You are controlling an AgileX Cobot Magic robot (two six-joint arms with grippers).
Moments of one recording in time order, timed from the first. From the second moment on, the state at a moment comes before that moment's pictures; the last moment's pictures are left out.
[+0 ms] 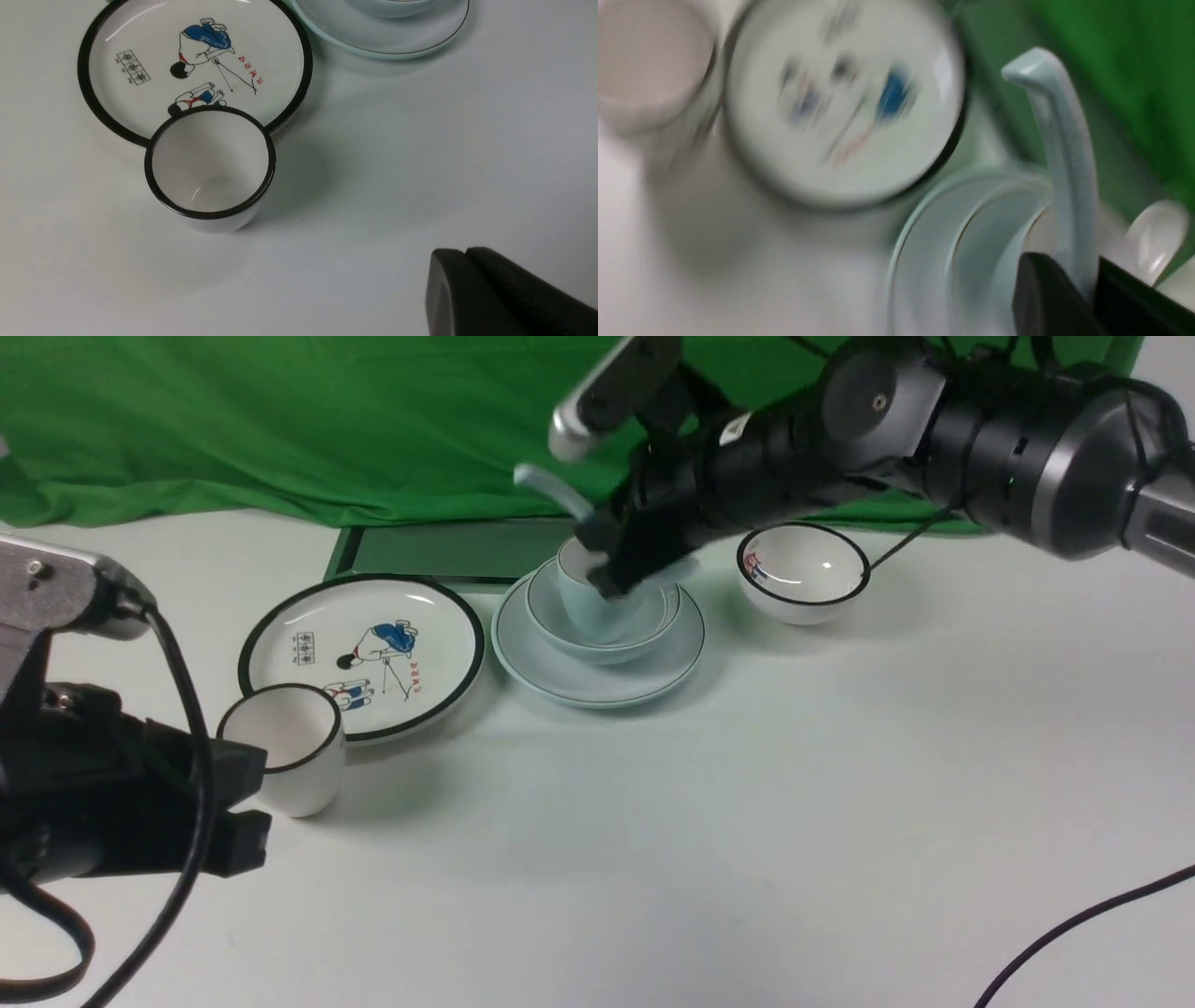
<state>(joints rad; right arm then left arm) 0.54 1.98 -1.70 0.68 0.30 -0.93 -0.24 0.87 -0.69 -0.23 0.56 0.20</state>
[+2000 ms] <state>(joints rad) 0.57 0.87 -0.83 -0.24 0.65 0.01 -0.24 0.00 -0.26 -0.20 0.09 0.27</state>
